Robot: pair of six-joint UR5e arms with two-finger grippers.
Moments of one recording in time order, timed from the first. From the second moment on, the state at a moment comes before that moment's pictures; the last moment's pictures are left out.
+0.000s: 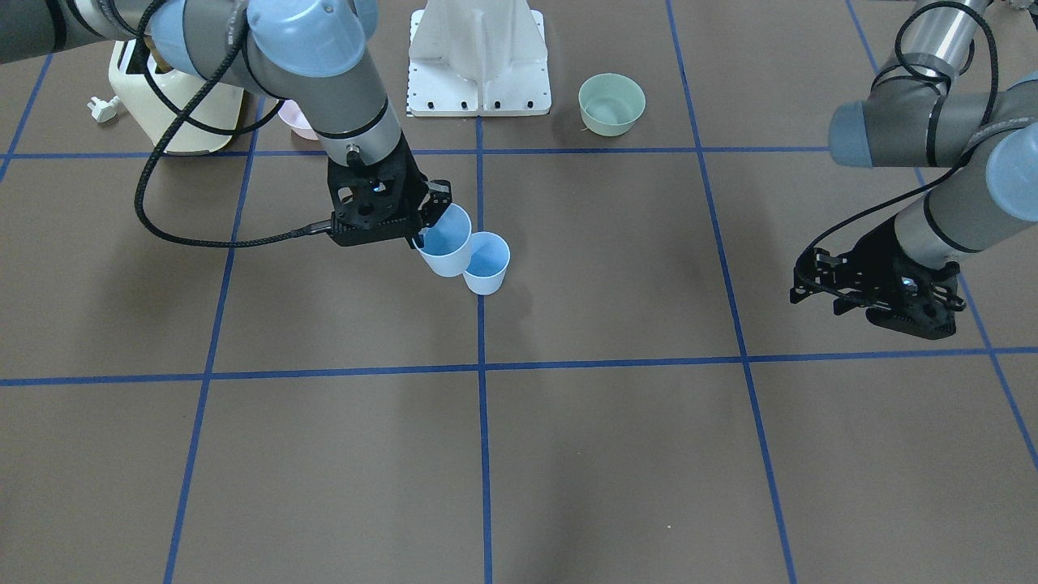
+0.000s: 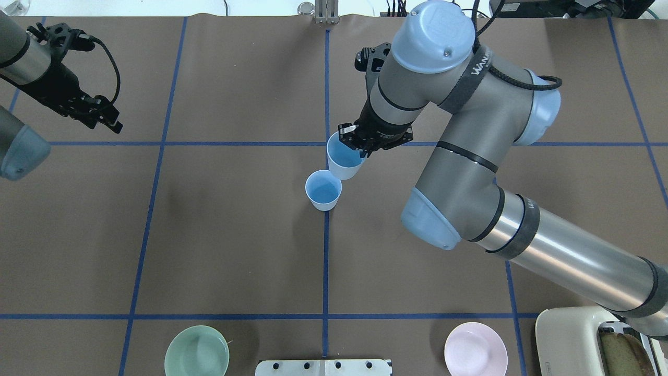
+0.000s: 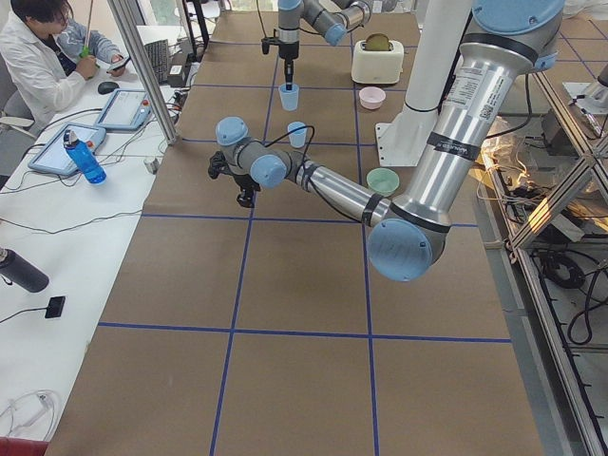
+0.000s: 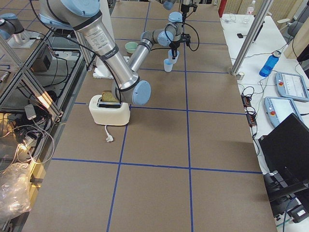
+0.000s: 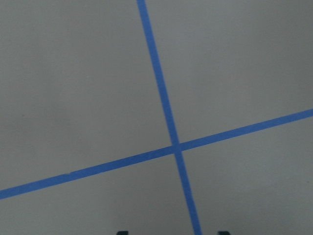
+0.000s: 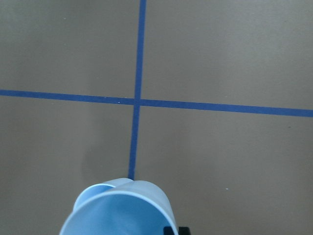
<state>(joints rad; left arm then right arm) -1.09 -1.90 -1.60 -1.75 -2.37 -0.45 0.67 -0.82 1.73 -1.65 2.03 1.06</state>
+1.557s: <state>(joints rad) -1.12 -1.85 -1.59 -1.75 -2.37 -0.38 0.58 -0.77 1.67 -1.64 1.96 1.10</state>
